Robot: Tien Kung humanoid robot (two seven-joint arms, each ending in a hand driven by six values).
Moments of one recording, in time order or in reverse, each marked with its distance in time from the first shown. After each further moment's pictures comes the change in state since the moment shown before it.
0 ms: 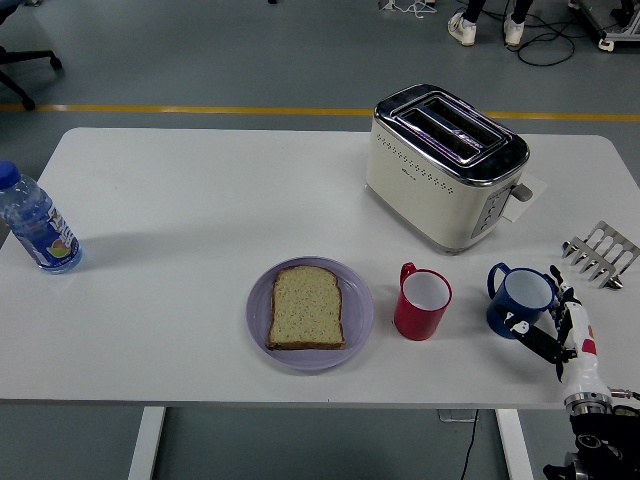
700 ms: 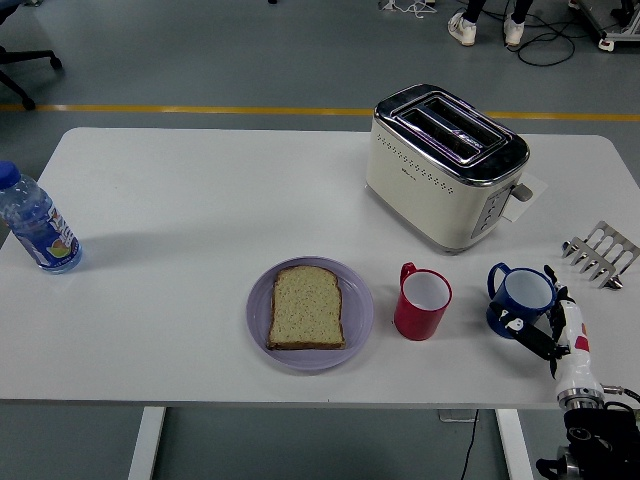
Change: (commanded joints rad) left arm 0.009 0.000 0.016 0.001 -0.009 0.000 0.000; right arm 0.048 0.013 -0.038 -0.078 0.037 -0.015 0.024
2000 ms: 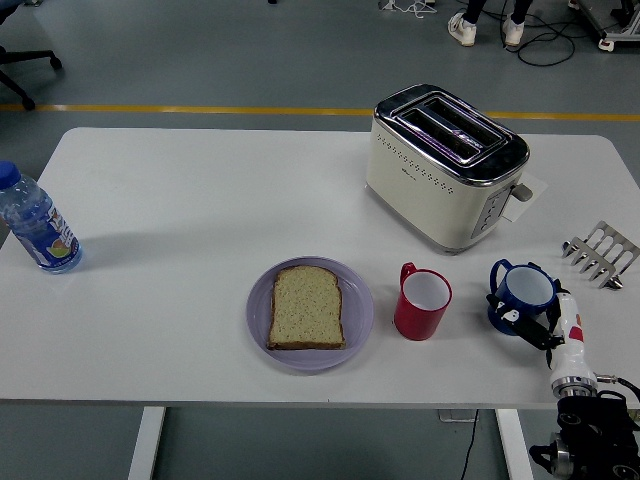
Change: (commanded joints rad) left arm -0.006 0.000 -0.003 -0.002 -0.003 0.001 0.000; right arm 0.075 0.020 -0.024 -0.099 0.022 -0.019 0.019
